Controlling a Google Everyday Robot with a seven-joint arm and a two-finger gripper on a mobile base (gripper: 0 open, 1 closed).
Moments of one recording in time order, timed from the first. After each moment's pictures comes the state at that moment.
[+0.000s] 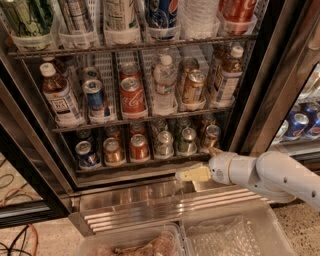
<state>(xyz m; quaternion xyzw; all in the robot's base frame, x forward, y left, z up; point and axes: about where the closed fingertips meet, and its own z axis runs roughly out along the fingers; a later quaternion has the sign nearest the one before) 0.561 -0.118 0.646 -0.29 0.82 0.25 0.43</state>
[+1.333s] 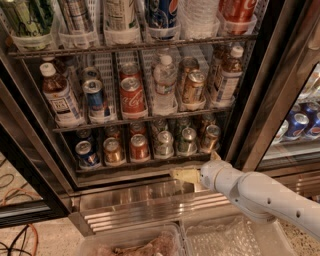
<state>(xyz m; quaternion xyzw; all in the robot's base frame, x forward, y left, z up) 0.575 -0.115 0.625 -0.20 0.83 0.18 0.50</state>
